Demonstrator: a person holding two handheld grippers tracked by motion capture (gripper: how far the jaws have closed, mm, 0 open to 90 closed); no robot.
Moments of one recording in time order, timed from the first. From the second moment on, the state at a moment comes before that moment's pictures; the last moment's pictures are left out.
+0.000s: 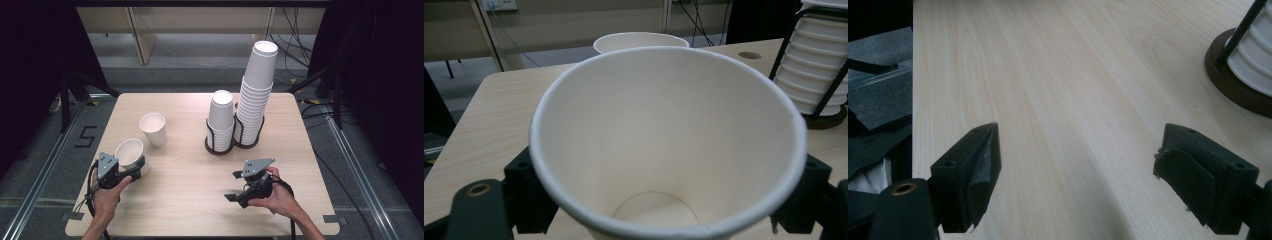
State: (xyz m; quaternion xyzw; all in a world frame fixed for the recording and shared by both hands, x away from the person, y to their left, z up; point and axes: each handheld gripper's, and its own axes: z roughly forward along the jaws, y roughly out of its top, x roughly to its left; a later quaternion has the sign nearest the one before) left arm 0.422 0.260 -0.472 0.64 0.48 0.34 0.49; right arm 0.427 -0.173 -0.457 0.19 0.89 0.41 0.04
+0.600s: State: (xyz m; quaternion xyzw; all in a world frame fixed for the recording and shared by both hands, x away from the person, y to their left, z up) left arm 0.429 0.268 -0.467 0.63 0.49 0.35 0.49; right arm 0.425 -0.177 -0.458 0.19 0.89 0.41 0.05
